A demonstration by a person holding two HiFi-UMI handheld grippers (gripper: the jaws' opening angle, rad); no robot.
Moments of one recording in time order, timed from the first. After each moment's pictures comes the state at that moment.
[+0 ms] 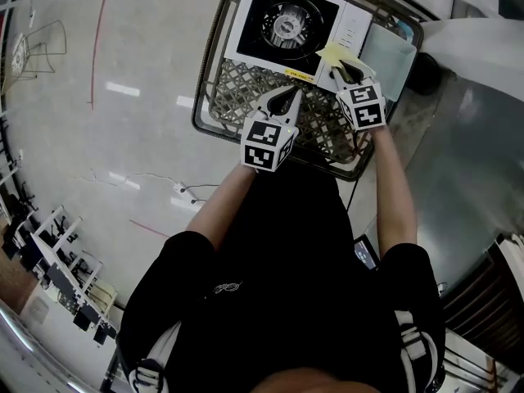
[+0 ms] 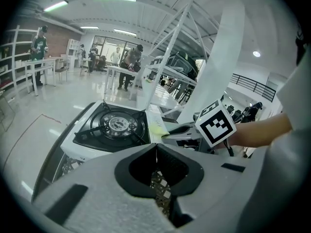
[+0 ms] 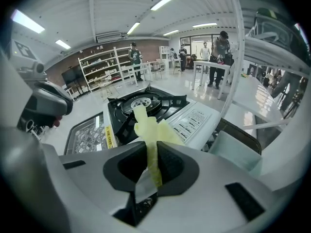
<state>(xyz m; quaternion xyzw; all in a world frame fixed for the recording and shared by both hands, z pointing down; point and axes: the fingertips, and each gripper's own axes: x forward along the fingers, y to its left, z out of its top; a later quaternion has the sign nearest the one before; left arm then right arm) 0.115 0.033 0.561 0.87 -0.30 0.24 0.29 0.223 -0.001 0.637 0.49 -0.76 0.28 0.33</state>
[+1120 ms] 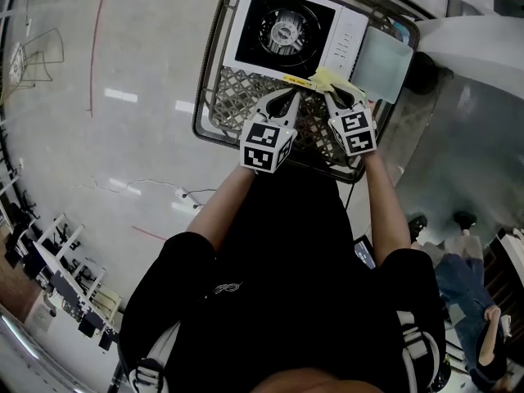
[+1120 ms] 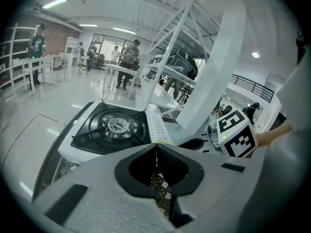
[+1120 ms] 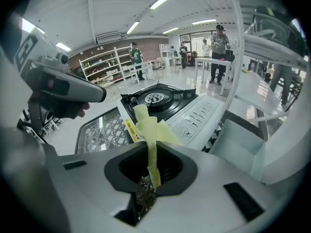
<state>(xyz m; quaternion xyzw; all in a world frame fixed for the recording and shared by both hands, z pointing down) 0.117 0.024 0.564 0.88 -0.29 0.24 0.30 0.195 0.043 0.633 0.48 -0.76 0.30 0.32</state>
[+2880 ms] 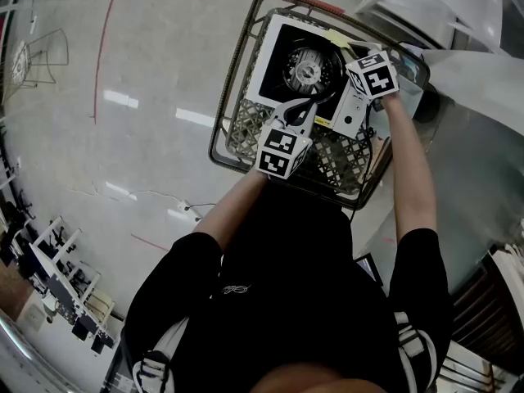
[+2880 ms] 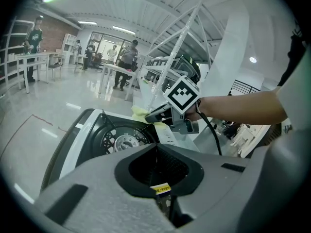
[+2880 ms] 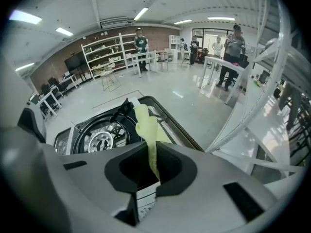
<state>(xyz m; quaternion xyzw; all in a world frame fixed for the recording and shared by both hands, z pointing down) 0.118 -0.059 0.562 0.88 -0.27 0.23 0.31 0.228 -0.179 0.626 0.44 -0.75 0.27 0.40</state>
